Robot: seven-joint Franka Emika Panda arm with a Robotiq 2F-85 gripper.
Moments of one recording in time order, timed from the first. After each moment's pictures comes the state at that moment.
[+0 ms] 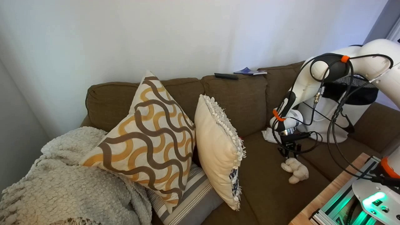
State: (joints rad) arm -0.09 1.15 -0.20 -1.86 0.06 2.38 0.26
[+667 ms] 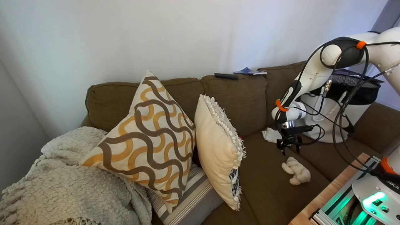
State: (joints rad) arm -0.13 1.00 -0.16 -1.98 0.07 2.37 0.10
